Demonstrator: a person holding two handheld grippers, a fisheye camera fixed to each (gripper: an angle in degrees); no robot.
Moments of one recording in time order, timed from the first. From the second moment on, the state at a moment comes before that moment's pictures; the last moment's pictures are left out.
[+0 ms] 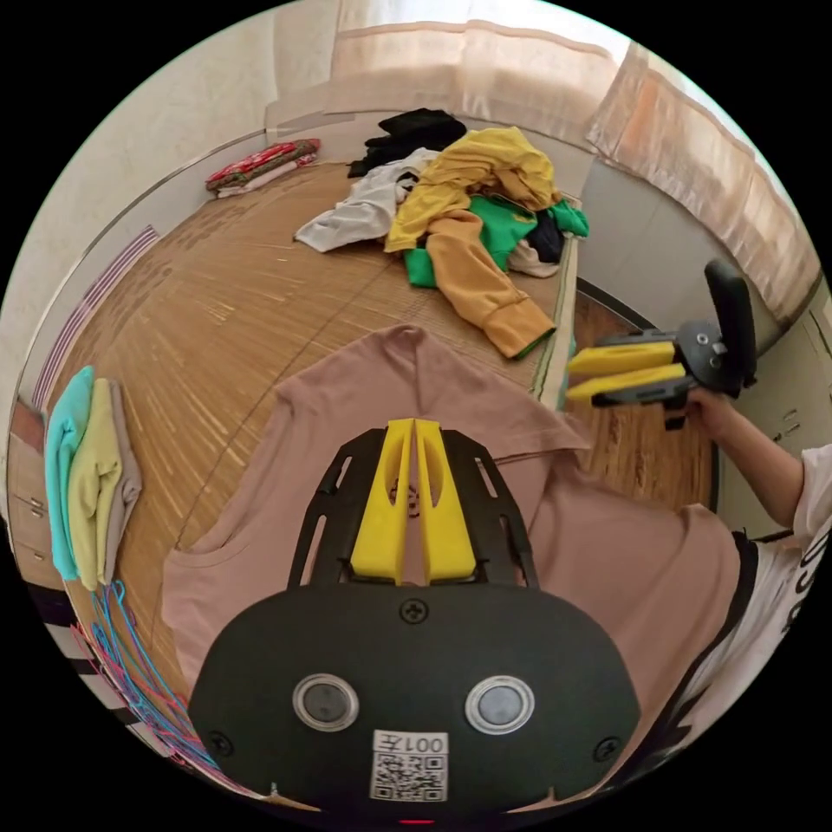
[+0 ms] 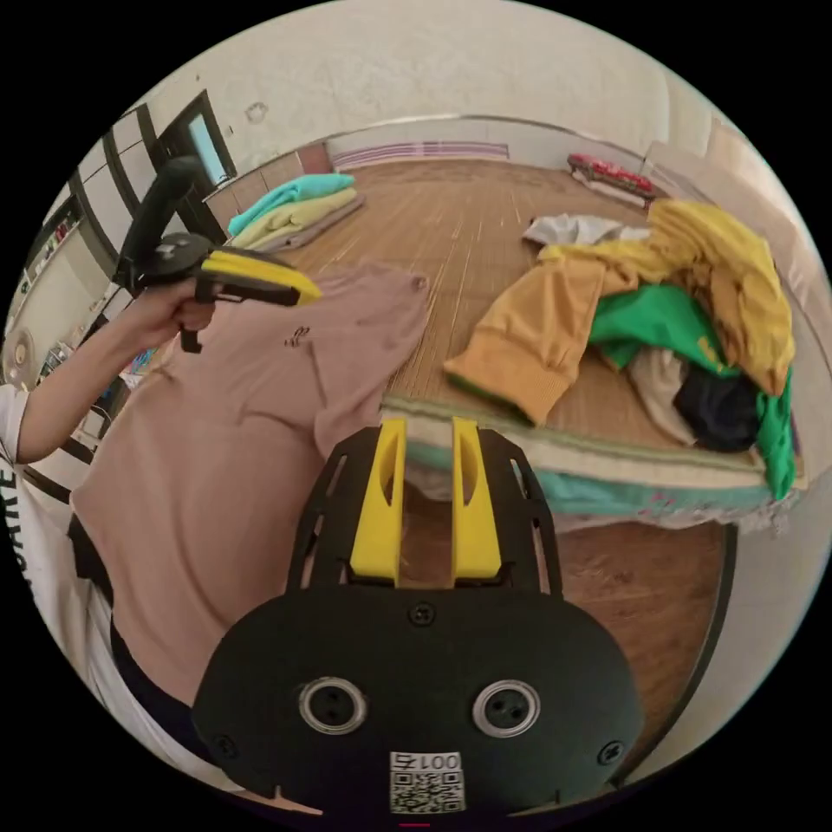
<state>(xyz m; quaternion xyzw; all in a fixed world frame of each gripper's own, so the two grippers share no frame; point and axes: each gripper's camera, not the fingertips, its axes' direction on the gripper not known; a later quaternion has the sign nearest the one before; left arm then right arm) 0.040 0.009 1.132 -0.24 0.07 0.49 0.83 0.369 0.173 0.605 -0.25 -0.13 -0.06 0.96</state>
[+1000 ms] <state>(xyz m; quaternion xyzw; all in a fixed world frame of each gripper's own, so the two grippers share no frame) 0.072 0.056 1.129 -0.28 -0.03 0.54 0.79 0.286 0.188 0.558 -0.19 -0.12 -0.11 0.97</state>
